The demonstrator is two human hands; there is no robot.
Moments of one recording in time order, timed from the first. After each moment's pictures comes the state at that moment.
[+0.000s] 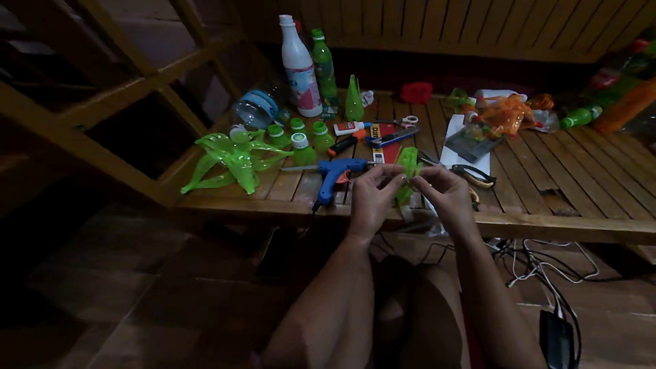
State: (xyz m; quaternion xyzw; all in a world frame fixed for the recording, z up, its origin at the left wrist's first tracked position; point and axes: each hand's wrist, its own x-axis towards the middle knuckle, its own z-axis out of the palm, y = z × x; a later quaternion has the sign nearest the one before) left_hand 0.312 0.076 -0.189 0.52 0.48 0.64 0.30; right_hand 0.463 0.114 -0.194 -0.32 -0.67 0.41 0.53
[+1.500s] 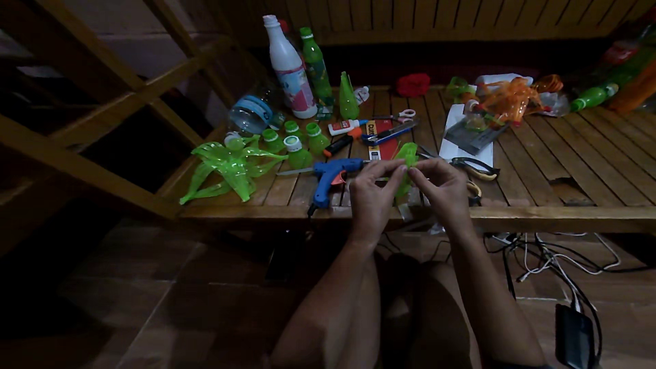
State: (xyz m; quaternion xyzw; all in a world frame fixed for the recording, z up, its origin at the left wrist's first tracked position) left_hand 0.324 0.082 -0.192 0.58 0.49 0.63 0.14; right_hand 0.458 0.121 -0.202 -0.30 -0.65 0.38 0.58
